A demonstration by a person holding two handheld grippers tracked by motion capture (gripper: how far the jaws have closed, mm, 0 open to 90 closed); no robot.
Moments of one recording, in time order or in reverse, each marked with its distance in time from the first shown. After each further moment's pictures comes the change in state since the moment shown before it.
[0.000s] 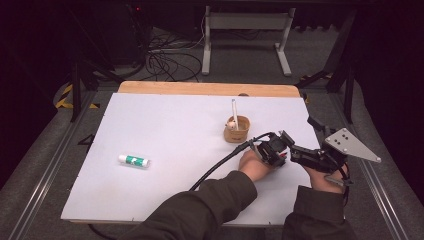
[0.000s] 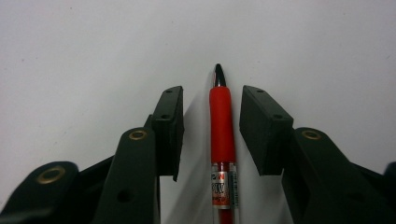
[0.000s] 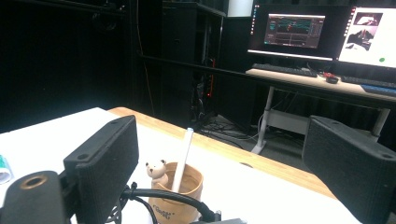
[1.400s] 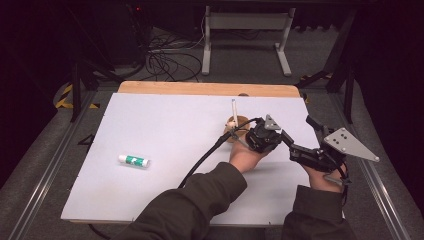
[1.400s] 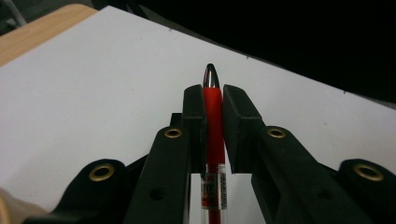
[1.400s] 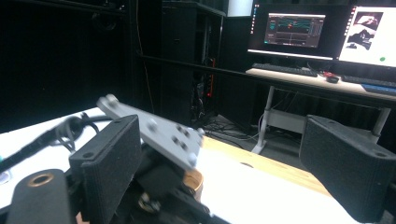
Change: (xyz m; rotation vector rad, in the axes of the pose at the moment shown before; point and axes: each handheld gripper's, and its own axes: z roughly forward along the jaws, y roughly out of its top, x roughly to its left) left arm 0.027 0.001 -0.072 -0.294 -0.052 -0.049; right arm 0.000 -0.001 0.003 0.000 -0.001 0.001
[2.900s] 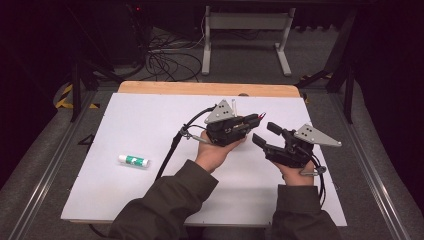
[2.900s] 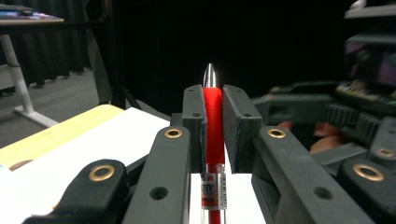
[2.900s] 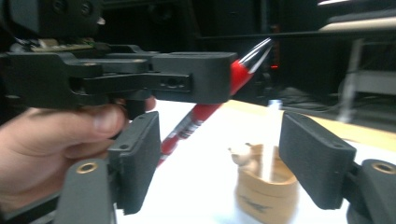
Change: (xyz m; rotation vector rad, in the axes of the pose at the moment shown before) left arm 0.021 -0.008 -0.127 -0.410 -0.082 -0.032; right arm 0.027 -0.024 0.049 0.095 0.256 0.210
